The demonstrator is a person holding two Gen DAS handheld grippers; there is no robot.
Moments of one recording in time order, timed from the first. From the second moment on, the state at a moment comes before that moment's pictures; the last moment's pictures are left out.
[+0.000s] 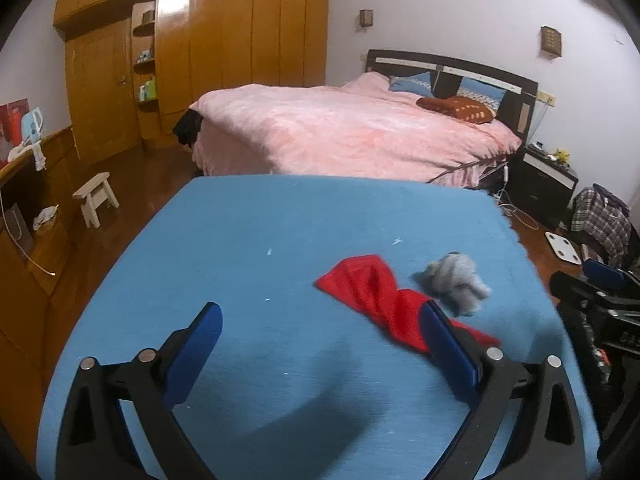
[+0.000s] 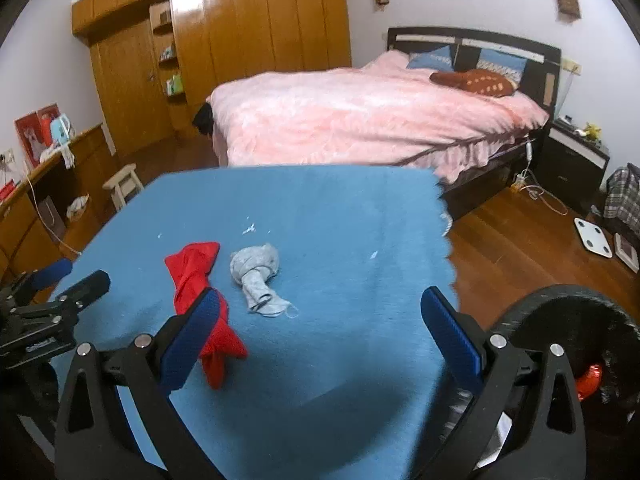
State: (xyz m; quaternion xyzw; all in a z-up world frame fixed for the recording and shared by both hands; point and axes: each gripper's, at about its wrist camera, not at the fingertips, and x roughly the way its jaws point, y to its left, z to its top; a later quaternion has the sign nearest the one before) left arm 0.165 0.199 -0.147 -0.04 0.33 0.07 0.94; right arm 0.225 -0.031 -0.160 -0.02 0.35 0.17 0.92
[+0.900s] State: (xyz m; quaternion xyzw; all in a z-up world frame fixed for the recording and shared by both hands) left arm 0.172 0.229 -0.176 -0.06 0.35 0.09 0.93; right arm 0.276 0.032 -0.210 -0.06 0.41 0.21 0.89
